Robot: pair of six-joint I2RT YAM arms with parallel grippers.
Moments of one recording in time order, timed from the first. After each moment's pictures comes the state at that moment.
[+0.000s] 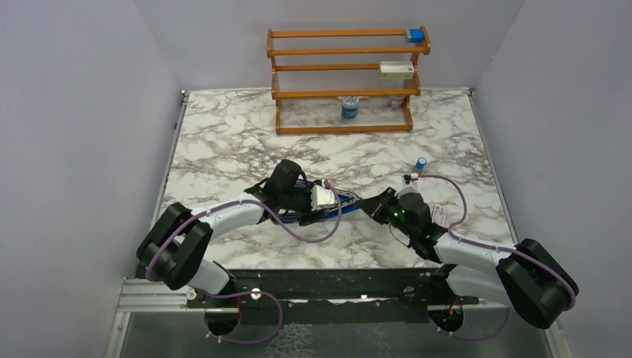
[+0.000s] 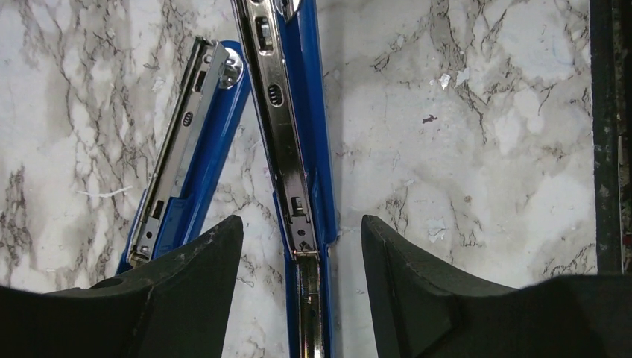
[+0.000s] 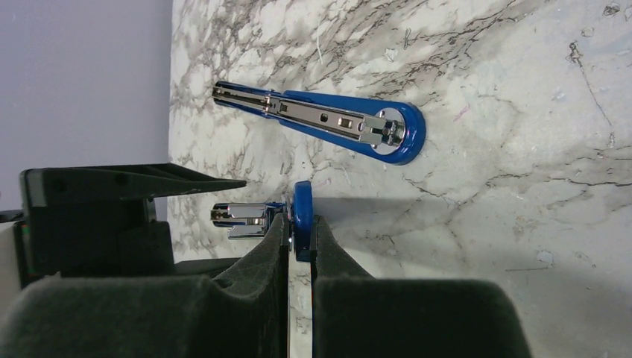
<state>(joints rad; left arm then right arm) -0.67 1.42 0.69 0.01 0.64 0.68 0.64 1.13 0.20 0.57 0.04 1.02</state>
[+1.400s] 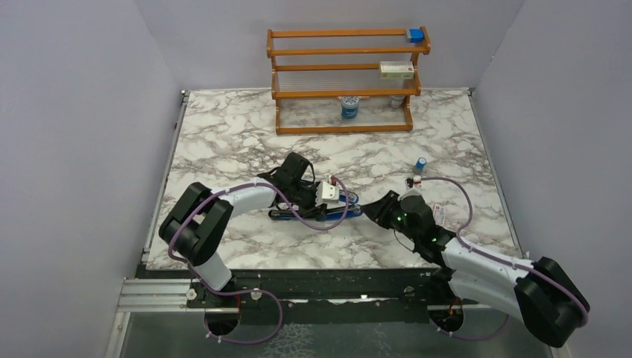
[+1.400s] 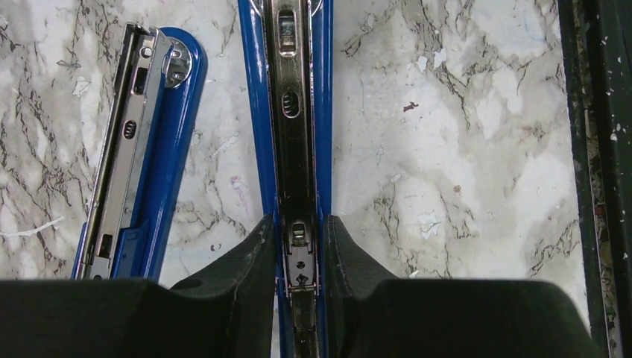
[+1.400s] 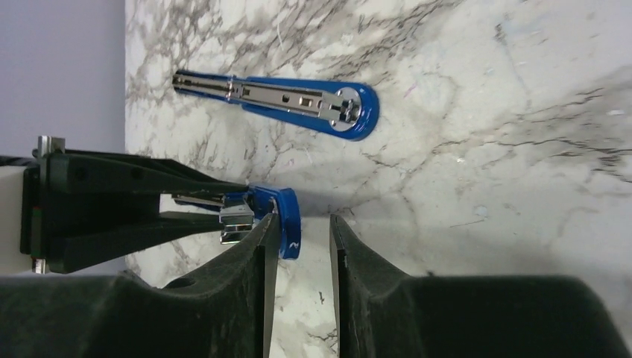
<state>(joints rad) -0.62 1.64 0.86 -0.18 0.77 0.77 0.65 1.01 0.21 0.37 0.08 0.97</state>
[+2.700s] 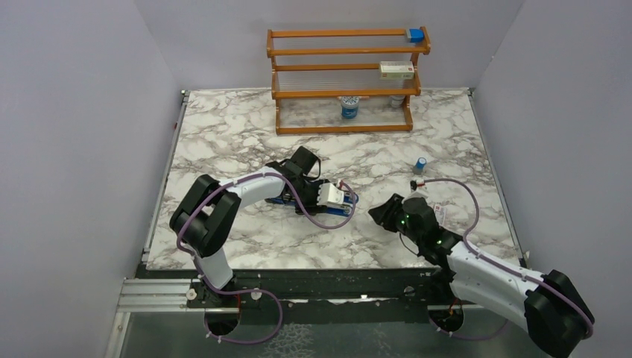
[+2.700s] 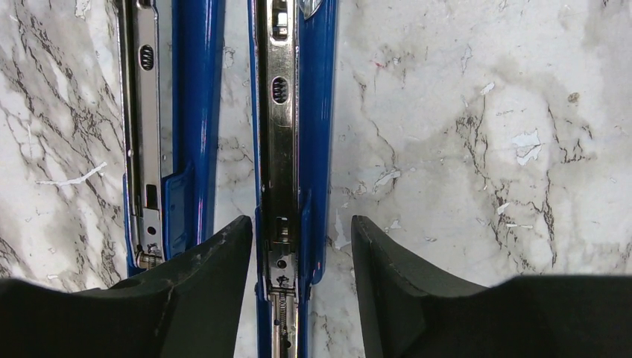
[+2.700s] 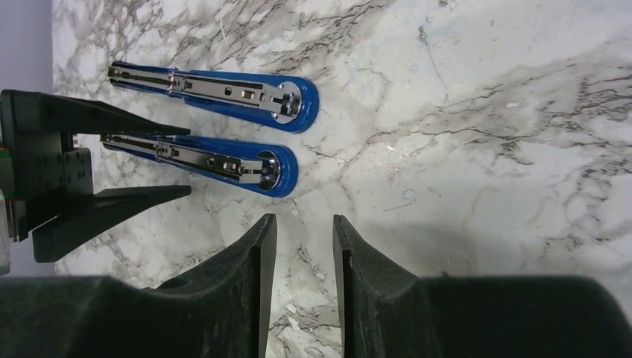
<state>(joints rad) -0.65 1.73 1.03 -0.44 0.50 1.02 0.65 0.85 0.20 0.13 0.18 0.88</state>
